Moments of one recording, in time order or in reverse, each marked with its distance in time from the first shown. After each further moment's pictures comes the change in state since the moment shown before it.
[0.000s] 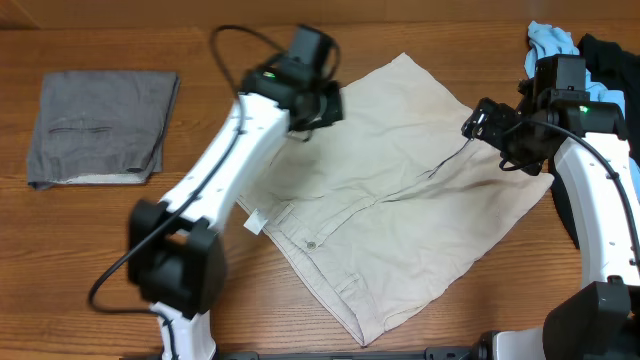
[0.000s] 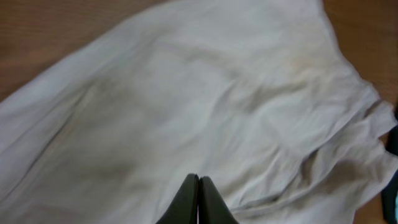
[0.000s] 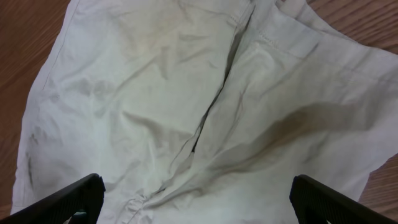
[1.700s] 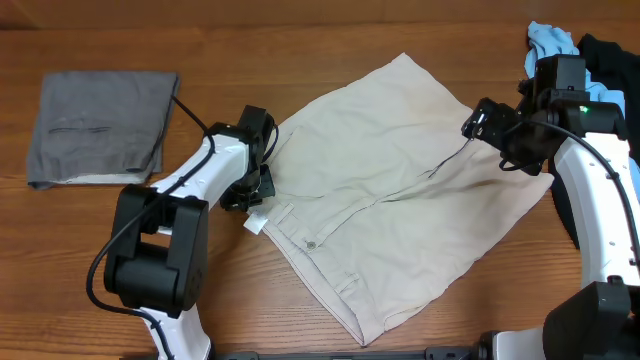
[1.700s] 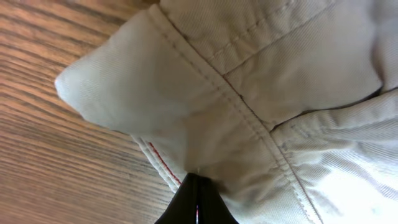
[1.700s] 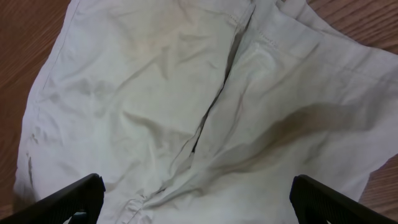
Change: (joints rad) left arm 0.165 -0.024 -0.571 0.066 -0.269 0.035; right arm 0.000 0.000 0.000 -0.001 0.000 0.000
